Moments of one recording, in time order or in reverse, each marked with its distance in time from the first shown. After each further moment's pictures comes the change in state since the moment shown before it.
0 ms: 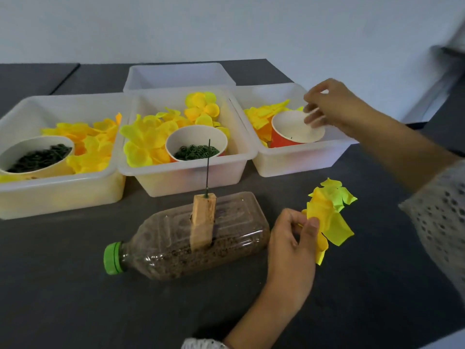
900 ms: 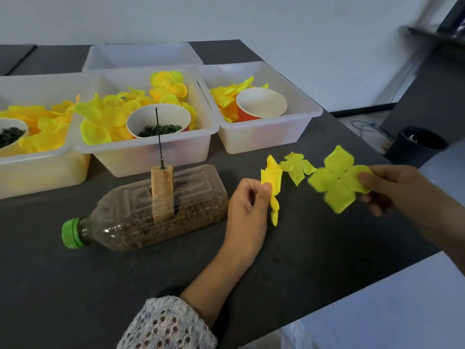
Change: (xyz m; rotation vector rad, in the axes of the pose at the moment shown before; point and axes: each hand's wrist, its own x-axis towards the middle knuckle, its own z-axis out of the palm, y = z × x) left_hand 0.006 -0.014 -0.002 0.101 -0.013 0.028; right_hand -0.201 0.119 -0.099 -0.036 -0.088 0.075
